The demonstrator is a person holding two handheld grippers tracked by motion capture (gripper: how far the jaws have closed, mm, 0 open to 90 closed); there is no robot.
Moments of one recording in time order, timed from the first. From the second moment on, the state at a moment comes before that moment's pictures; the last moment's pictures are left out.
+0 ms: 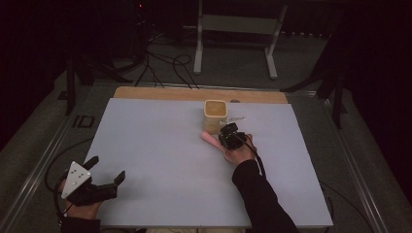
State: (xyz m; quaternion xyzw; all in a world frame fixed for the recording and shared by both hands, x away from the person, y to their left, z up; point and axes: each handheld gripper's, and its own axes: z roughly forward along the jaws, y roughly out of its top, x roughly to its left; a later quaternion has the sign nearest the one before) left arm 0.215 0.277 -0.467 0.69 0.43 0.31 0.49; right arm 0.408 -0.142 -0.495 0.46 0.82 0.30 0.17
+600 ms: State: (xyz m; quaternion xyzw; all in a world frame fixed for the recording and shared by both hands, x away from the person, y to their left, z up) left arm 0.214 0.277 -0.467 0.69 0.43 0.31 0.49; right arm 0.383 -0.132 -0.500 0.41 0.86 0.26 0.14
